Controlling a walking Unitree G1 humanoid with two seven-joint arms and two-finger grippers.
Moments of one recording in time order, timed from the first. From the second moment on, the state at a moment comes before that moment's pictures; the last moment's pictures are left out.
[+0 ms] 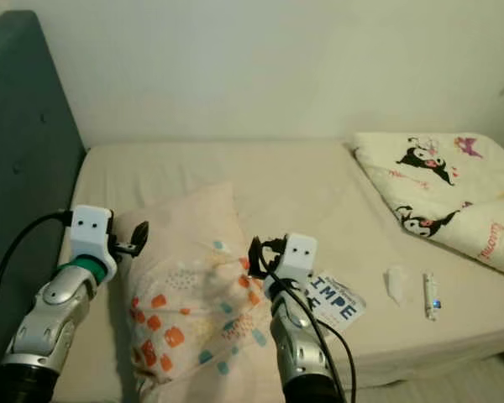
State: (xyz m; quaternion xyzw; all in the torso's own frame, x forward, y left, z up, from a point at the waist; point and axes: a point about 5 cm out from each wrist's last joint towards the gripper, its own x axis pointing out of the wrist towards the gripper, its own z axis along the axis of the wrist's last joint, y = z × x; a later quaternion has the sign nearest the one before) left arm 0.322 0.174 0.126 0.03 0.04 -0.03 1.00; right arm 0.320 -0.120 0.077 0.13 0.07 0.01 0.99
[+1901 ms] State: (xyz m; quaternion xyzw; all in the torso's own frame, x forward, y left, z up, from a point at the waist) left arm 0.325 0.166 0.121 0.04 0.03 -0.01 1.00; right arm 0.316 -0.134 0.073 0.04 0.07 0.01 1.00
